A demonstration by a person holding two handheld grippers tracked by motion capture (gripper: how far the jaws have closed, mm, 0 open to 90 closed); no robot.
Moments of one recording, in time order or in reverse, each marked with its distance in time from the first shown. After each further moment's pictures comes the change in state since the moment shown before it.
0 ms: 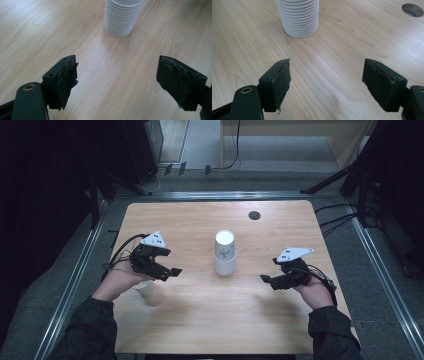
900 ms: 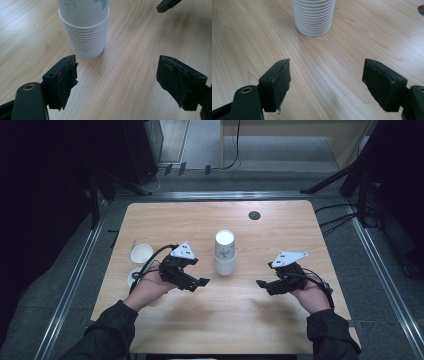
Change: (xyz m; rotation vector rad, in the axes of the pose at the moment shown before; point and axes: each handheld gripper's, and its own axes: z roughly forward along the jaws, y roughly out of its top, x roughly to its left) left arm -0.048 0.019 0.051 -0.066 -0.077 0.021; right arm 0.017 0.001 0.004 0.015 0.031 -0.033
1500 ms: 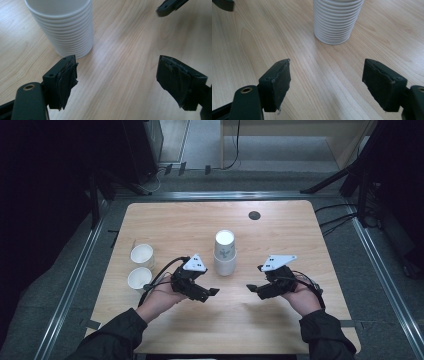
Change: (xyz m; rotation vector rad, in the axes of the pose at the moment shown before) left arm -0.021 -0.017 0.035 -0.006 0.023 0.019; right arm 0.020 0.010 0.013 -0.004 0.060 -0.050
